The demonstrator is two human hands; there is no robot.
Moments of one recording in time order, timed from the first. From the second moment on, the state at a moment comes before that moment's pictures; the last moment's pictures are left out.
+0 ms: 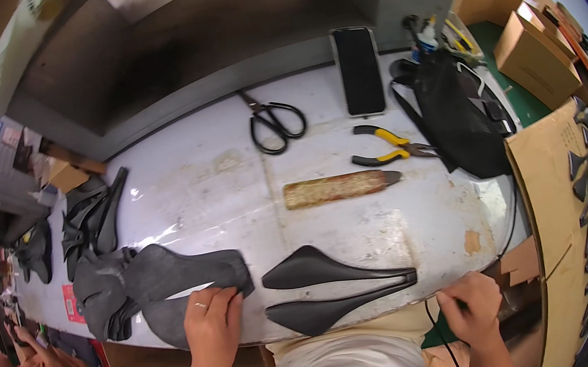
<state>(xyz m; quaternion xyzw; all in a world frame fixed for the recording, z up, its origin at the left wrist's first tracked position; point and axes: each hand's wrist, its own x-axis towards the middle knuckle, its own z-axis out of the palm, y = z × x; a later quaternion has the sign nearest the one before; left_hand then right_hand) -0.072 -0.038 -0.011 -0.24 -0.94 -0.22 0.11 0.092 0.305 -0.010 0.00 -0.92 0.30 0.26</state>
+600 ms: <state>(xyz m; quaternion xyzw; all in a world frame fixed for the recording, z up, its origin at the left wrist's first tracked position) -0.090 -0.081 -0.011 -0.39 -0.91 -0.11 0.09 -0.059 0.119 -0.003 0.37 -0.91 0.16 0.10</state>
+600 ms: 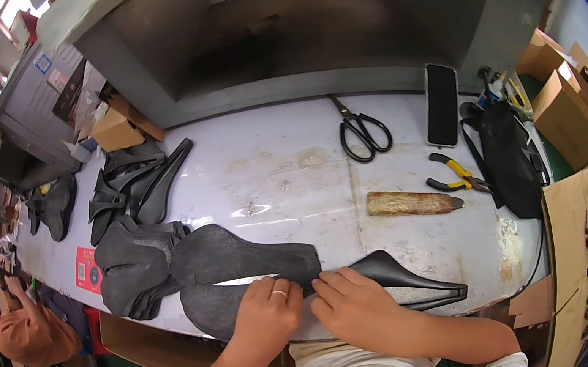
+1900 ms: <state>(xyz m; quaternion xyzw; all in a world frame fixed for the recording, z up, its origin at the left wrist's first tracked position) -0.005 -0.039 0.028 -0.38 -0.61 -0.58 -0.39 0.023 0.218 0.052 0.25 -0.67 0.64 -0.29</state>
